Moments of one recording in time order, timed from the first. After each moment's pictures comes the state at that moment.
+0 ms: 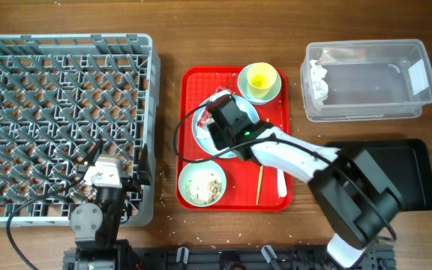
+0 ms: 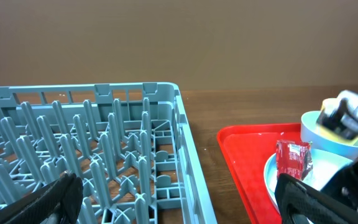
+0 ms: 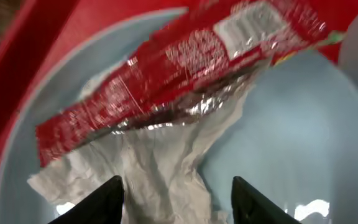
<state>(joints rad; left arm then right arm) 0.04 0.01 0.01 -0.06 0.16 -0.01 0.71 1.87 1.02 -0.18 0.15 0.23</state>
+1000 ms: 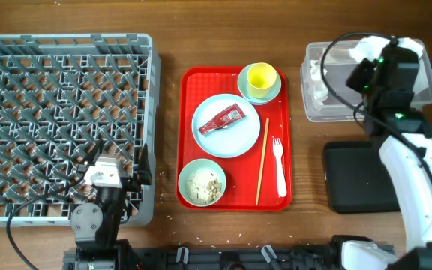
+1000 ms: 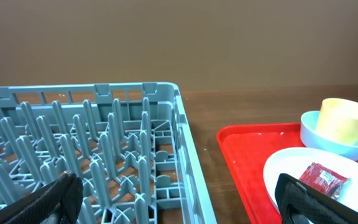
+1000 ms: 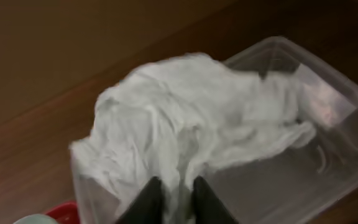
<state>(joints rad) 0.04 0.01 0.01 -0.06 0.16 -0.01 -0.09 1.36 1.02 -0.26 0.20 0.37</state>
